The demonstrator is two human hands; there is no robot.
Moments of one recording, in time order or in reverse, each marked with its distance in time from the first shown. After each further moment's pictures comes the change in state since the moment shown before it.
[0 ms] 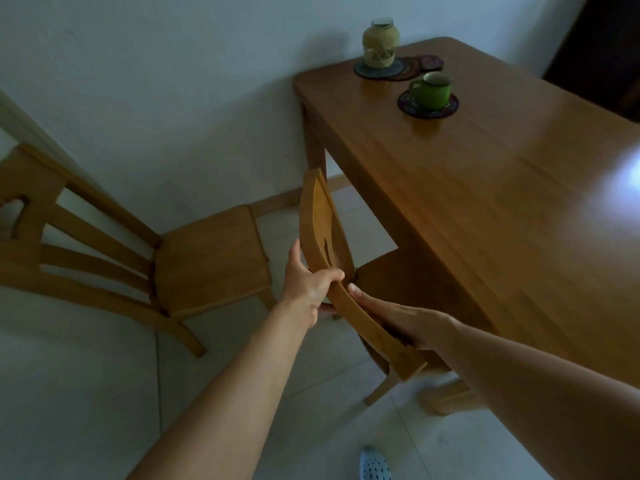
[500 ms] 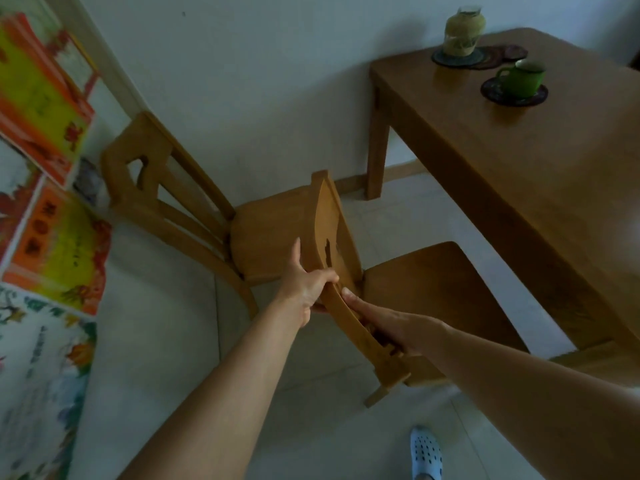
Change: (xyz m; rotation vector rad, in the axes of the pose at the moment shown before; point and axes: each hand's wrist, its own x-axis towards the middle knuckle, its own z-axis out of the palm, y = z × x) left_hand -0.036 -0.051 -0.210 0.011 0.045 -0.004; right_hand 0.060 -0.042 0.206 -0.017 -0.040 0.005
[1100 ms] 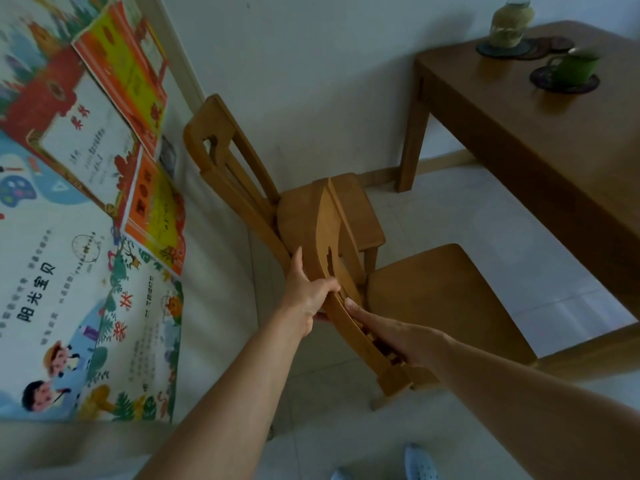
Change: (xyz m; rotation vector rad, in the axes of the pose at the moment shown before) left_hand -0.049 -0.074 -0.154 -0.025 0.016 -0.009; right_hand 0.016 -0.004 0.176 -0.043 -0.015 0.014
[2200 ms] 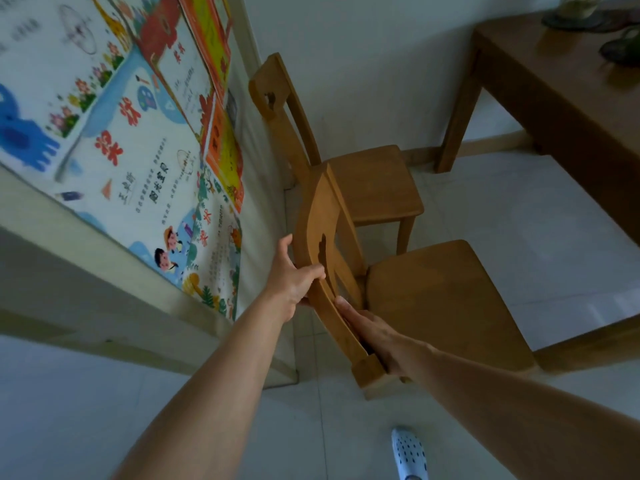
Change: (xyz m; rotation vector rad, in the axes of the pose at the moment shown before) left_hand -0.080 -0.081 -0.115 0.032 0.137 0.038; right_hand -0.008 0.043 0.165 0.130 0.053 -0.072
